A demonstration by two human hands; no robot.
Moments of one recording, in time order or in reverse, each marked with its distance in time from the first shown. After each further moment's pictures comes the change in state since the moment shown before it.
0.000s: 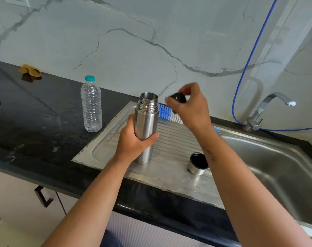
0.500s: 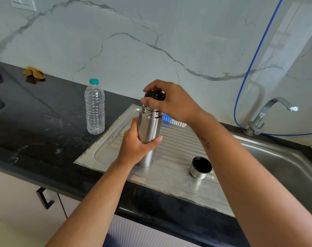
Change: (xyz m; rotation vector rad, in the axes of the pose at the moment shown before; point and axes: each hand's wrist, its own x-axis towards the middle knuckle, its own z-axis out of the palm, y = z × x) left_hand 0.000 0.001 0.000 -0.001 0.011 0.015; right_hand 0.017 -0.048 0.019 -0.286 -0.510 -0.309
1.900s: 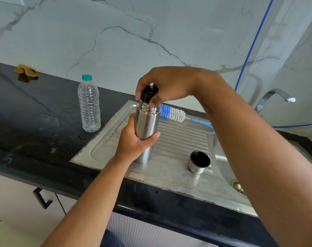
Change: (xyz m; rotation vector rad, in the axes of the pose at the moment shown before) left_hand 0.001 -0.004 0.002 -0.004 -0.031 0.025; right_hand 0.024 -0.036 -0.045 -0.397 -0.536 -0.051
